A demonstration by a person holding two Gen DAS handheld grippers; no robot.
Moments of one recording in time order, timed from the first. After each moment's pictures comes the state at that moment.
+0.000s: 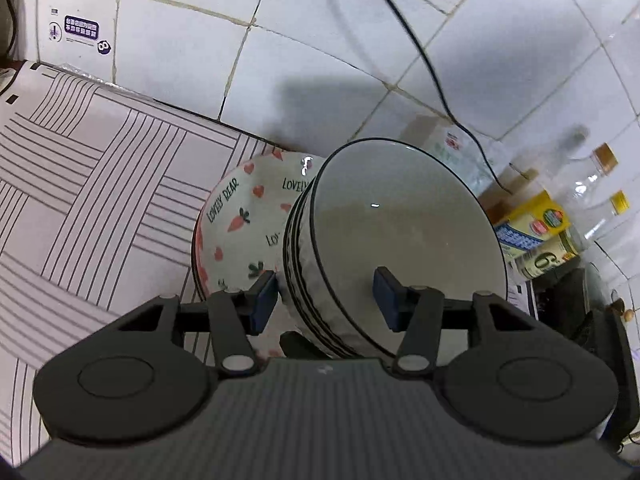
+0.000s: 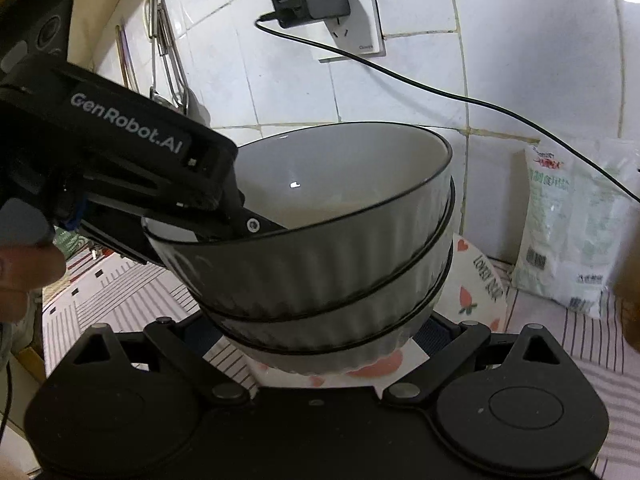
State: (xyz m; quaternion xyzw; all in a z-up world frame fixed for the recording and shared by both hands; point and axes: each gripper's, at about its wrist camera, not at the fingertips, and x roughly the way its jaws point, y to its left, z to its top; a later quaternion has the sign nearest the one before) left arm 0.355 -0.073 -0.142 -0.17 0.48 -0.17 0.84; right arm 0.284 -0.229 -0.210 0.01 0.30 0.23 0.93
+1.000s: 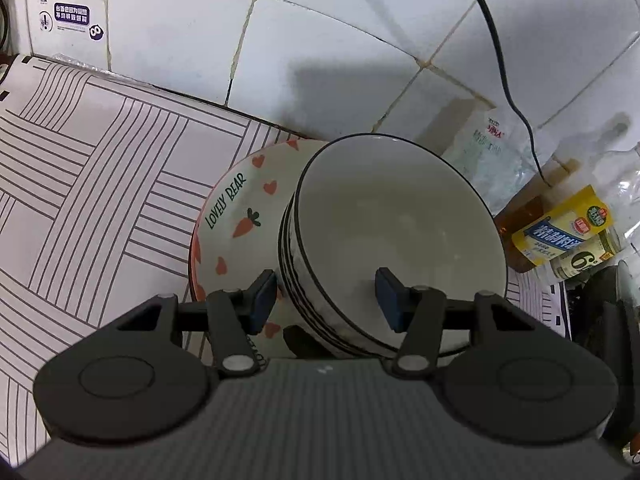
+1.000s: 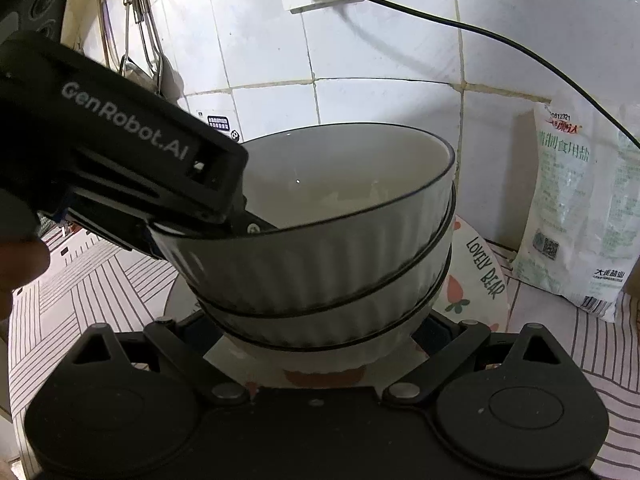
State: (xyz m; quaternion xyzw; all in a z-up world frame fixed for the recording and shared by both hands) left arm 0.378 -0.083 -0.172 -0.14 0.50 -0.15 0.84; right arm 0.319 -0.222 -0.238 0.00 0.33 0.23 0.92
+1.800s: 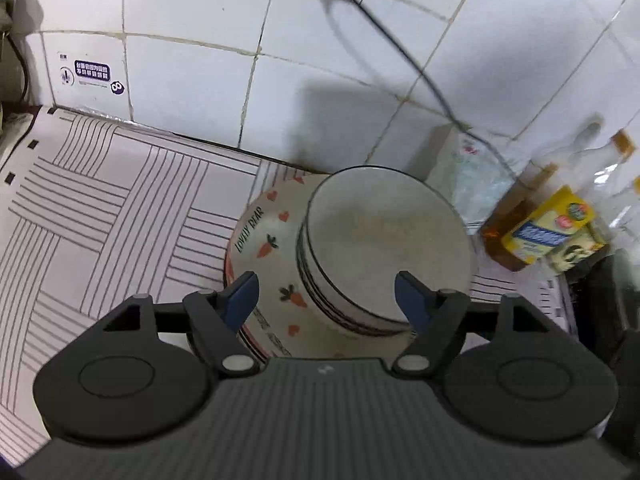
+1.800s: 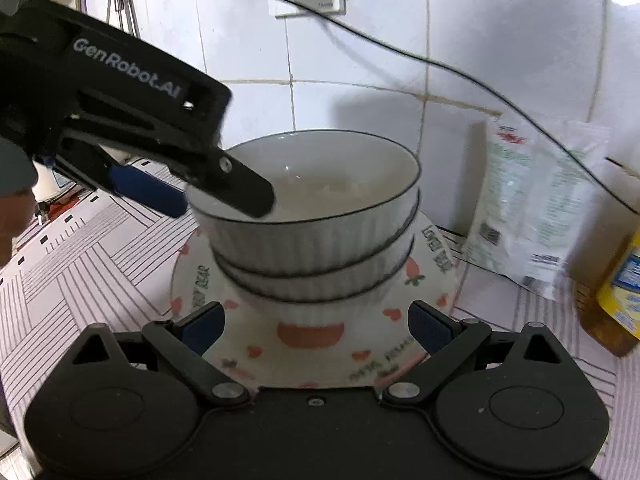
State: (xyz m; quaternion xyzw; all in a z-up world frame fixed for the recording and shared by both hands) left arm 0.346 -0.069 -0.125 -0.12 0.47 -0.15 0.86; right arm 0.283 -0.212 -0.200 -0.04 0.35 0.16 0.92
